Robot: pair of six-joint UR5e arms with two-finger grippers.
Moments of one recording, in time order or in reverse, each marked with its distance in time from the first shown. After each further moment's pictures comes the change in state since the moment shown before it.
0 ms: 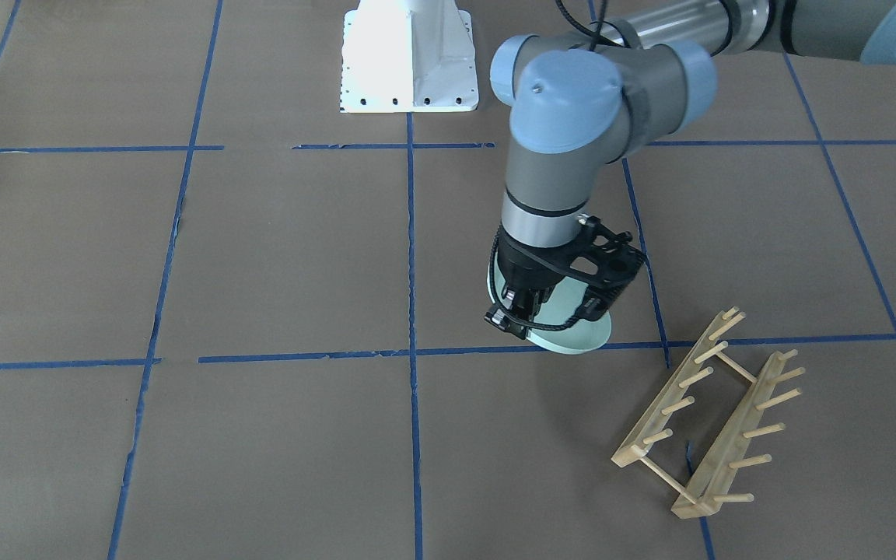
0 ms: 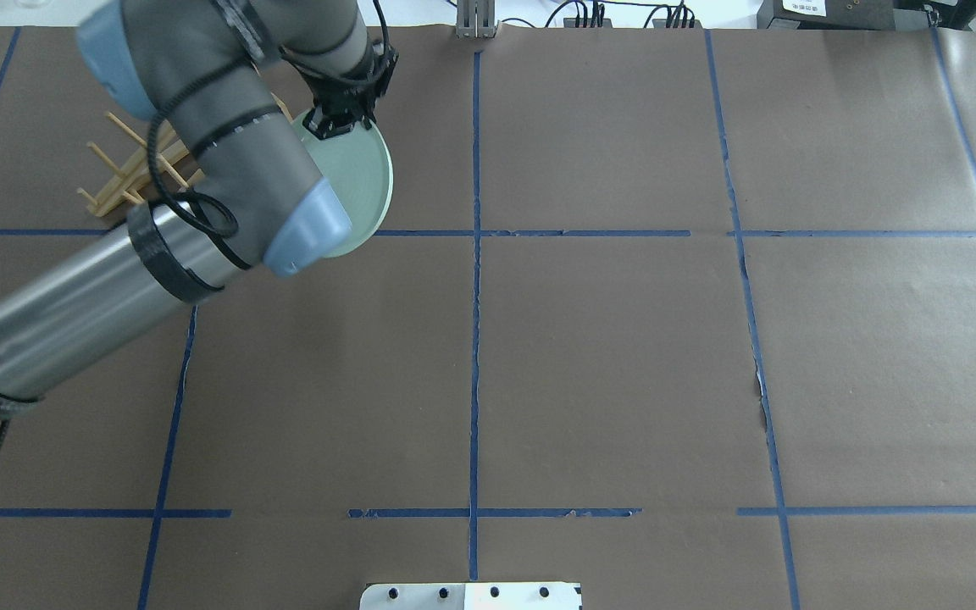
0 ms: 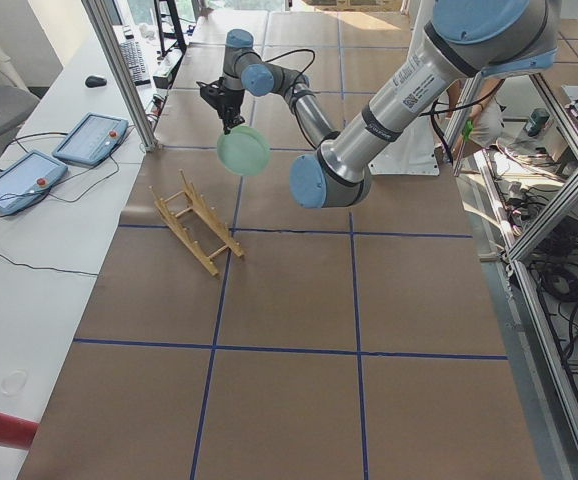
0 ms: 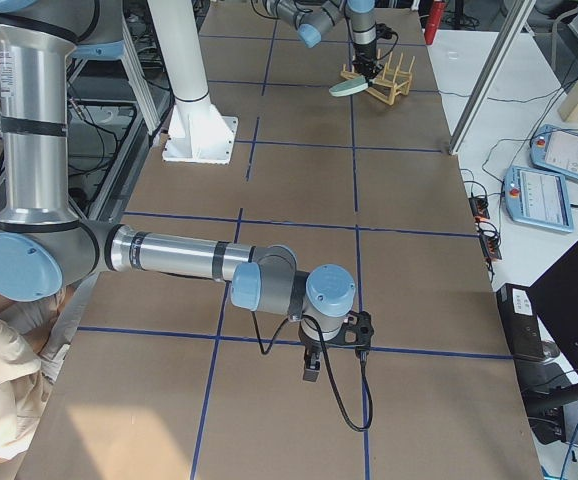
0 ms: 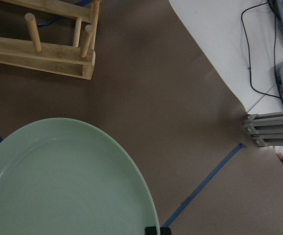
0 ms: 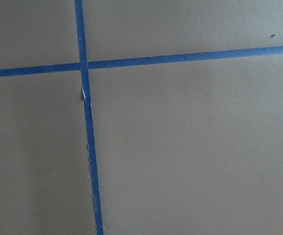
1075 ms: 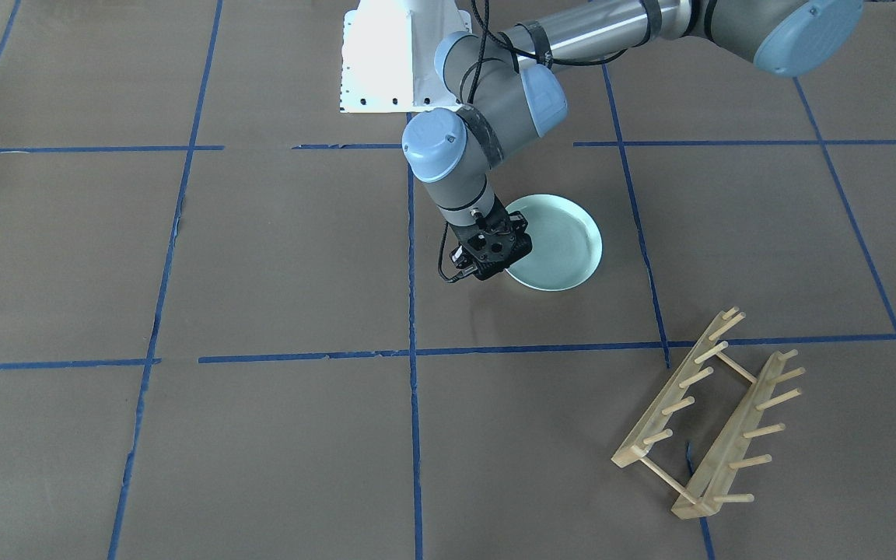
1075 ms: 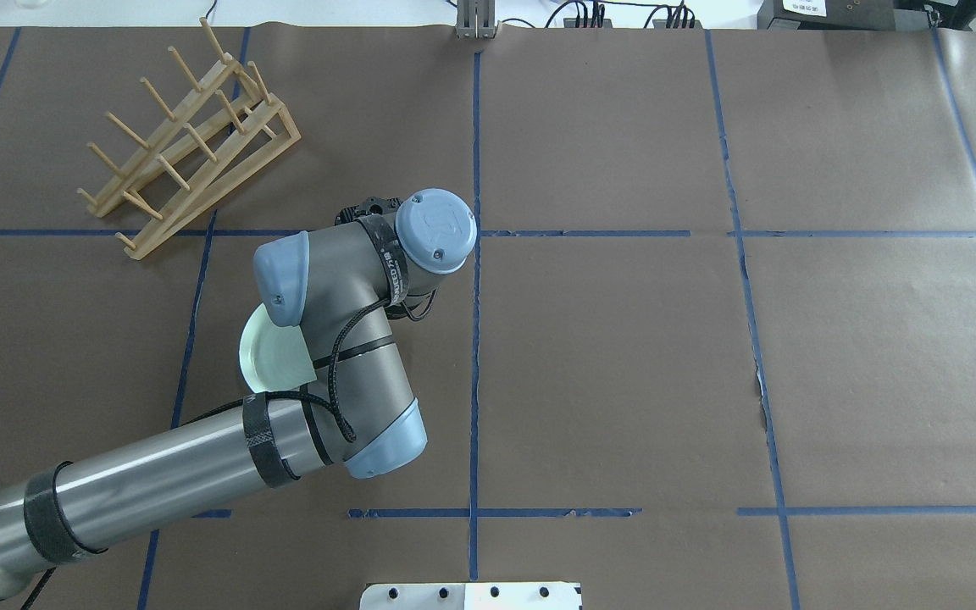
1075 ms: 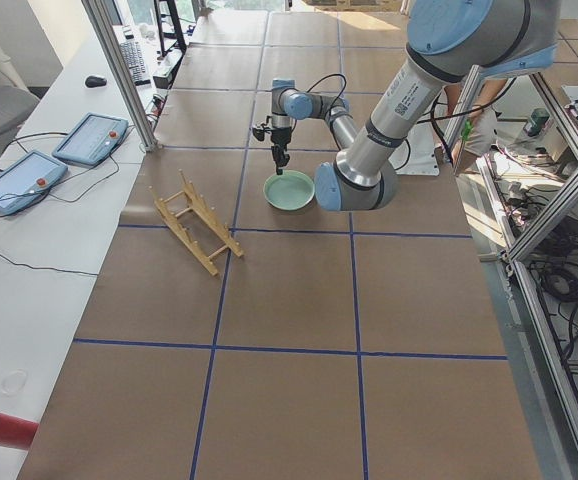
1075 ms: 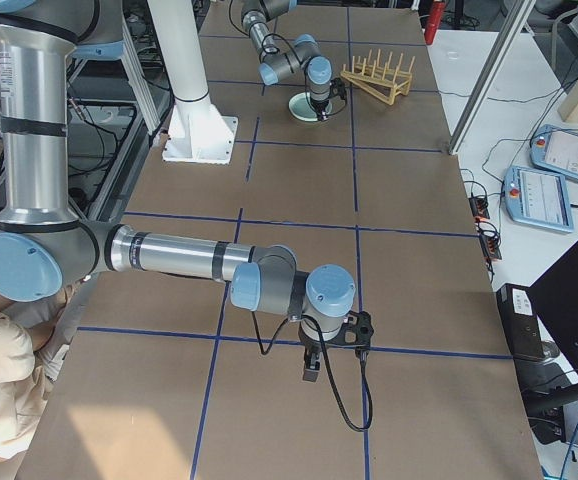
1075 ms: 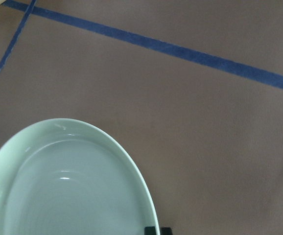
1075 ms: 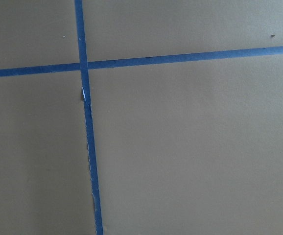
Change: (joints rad) left arm 0.241 0.050 0.067 0.112 0.104 0.213; right arm 0.000 0.000 0.000 0.000 0.000 0.000
